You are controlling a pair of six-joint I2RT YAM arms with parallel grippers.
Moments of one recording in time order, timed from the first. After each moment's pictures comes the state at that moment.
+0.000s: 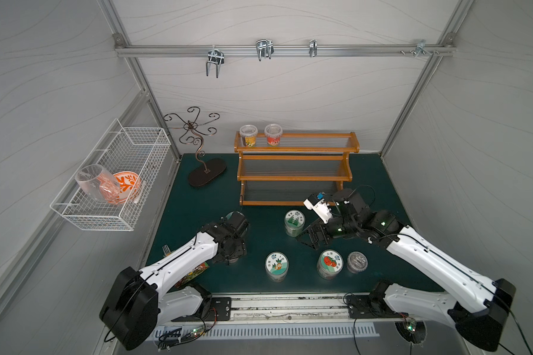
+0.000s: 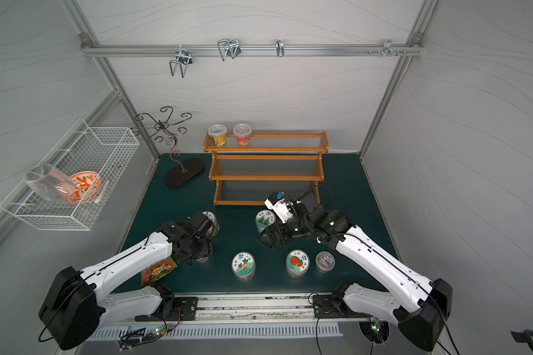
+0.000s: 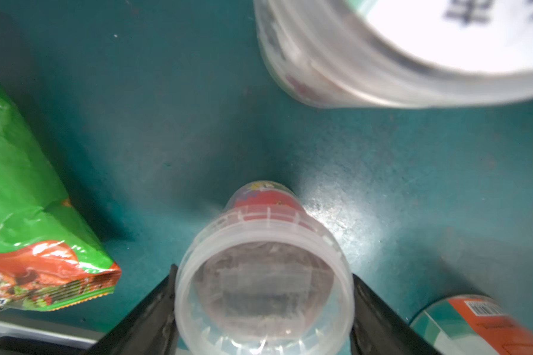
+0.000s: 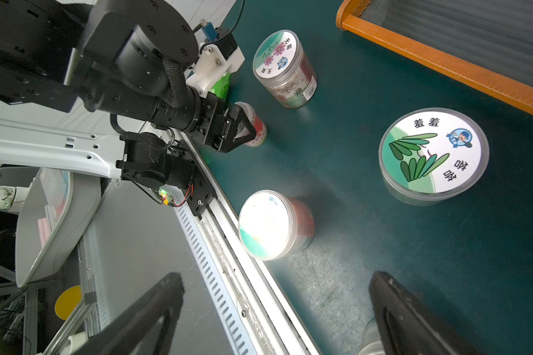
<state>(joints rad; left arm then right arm) -0.56 1.17 0.70 -0.96 -0.14 -0.84 0.80 1.08 1.04 -0.75 -0.47 0.24</state>
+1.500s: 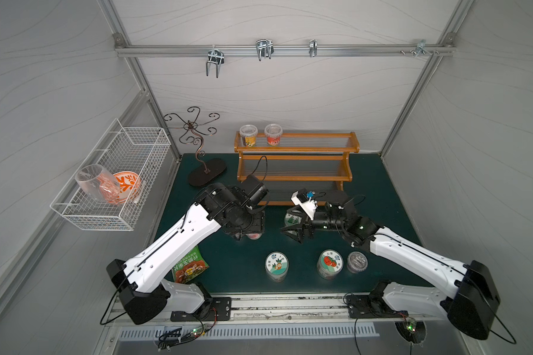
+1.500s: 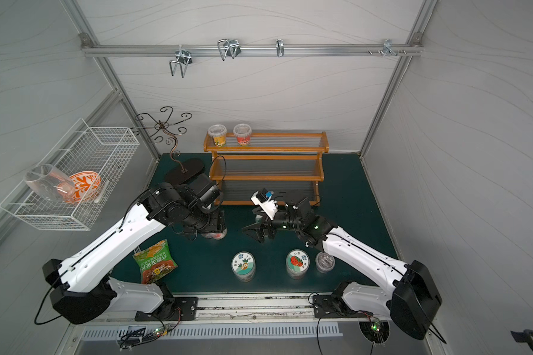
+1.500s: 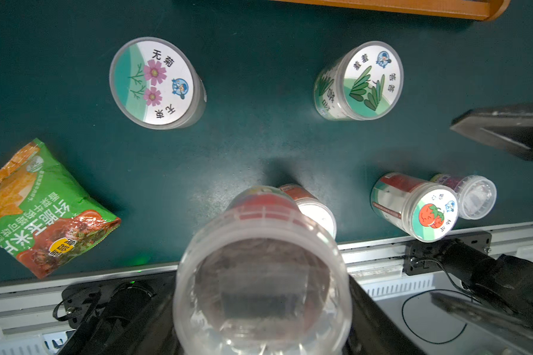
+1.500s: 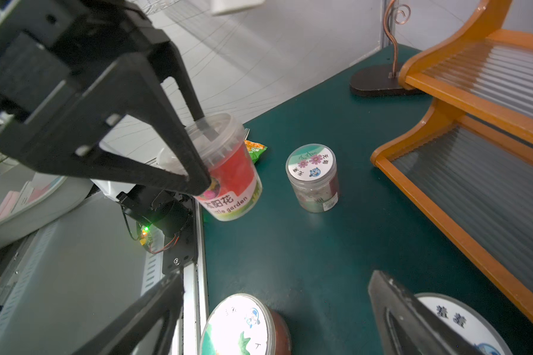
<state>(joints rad) -0.79 1.35 1.57 -1.49 -0.06 -0.80 0.82 1.17 0.81 -0.01 -0.58 0.04</state>
